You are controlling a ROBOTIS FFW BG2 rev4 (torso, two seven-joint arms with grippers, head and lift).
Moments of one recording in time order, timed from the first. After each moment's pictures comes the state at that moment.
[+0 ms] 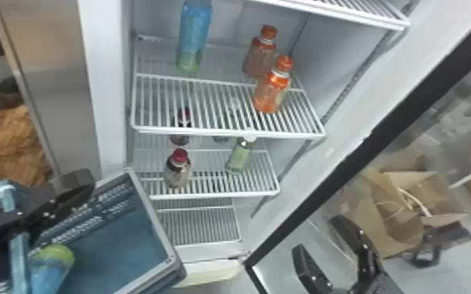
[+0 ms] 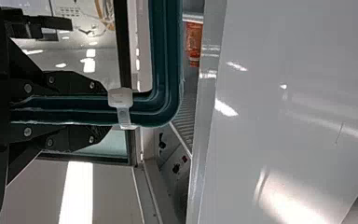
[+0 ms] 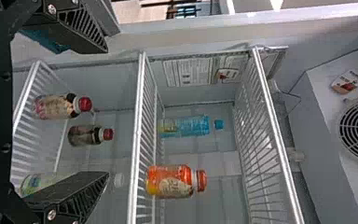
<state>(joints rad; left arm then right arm) 0.21 0.10 0.32 -1.63 1.42 1.43 -0.78 0.98 -0.13 -0.33 -2.00 -0.46 -0.47 0.76</state>
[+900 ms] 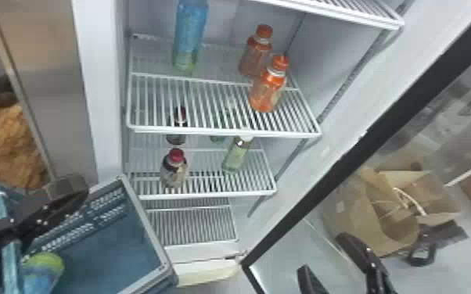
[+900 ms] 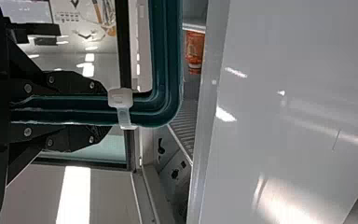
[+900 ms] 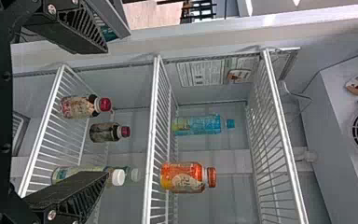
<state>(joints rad) 0.23 0.10 0.33 -1.63 1.41 1.44 -0.77 1.09 -0.13 -0.35 -2.05 -0.46 -0.48 0.75</state>
